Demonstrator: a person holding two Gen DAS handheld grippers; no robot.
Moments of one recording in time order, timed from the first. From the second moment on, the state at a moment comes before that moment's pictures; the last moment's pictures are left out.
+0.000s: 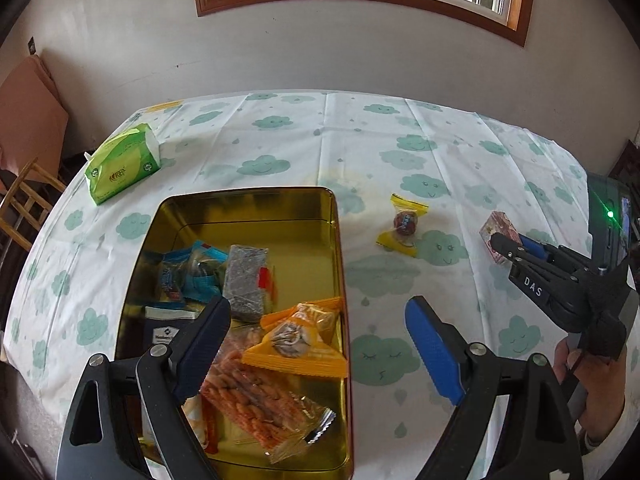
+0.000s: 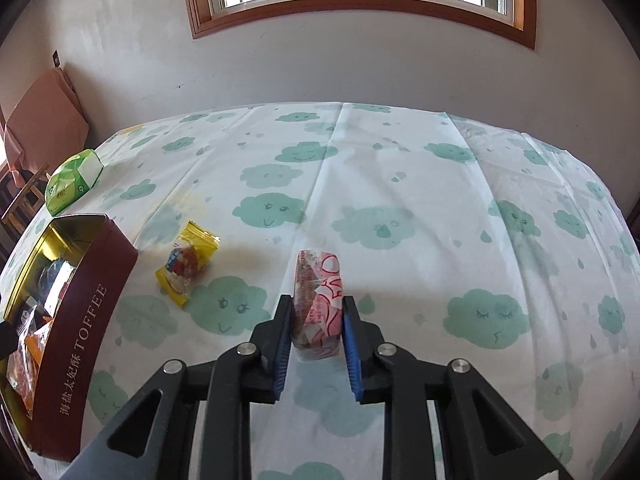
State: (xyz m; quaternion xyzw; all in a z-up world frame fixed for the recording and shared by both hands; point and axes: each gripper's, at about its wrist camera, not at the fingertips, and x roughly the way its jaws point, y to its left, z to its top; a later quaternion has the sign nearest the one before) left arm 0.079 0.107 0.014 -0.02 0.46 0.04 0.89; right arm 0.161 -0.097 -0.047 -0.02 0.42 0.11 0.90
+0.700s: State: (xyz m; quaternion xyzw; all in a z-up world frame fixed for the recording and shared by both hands) left arm 0.158 0.057 -0.012 0.01 0.50 0.02 0.86; right arm 0.127 -0.205 -0.054 -0.05 0.41 0.03 0.91
